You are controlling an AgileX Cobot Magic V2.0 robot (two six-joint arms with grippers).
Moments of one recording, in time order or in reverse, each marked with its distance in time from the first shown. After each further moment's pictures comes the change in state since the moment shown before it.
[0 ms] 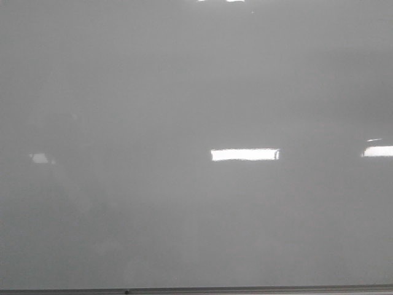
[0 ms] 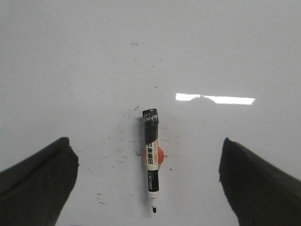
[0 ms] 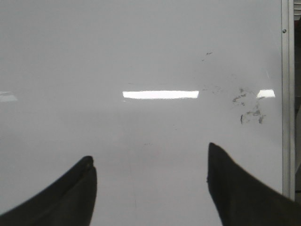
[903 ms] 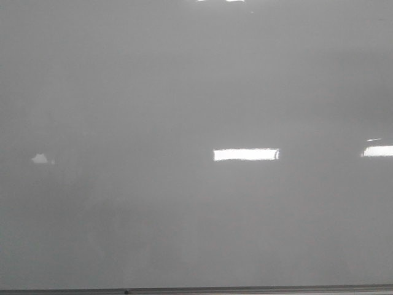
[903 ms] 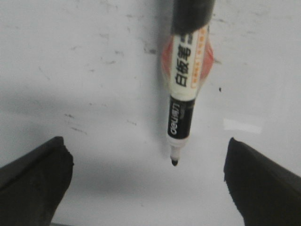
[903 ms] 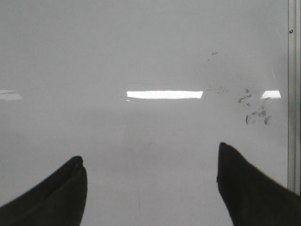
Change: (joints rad) left arm -0.006 0.905 -0.170 -0.081 -0.148 0.022; right arm 0.015 0.000 0.000 0.000 0.000 0.000
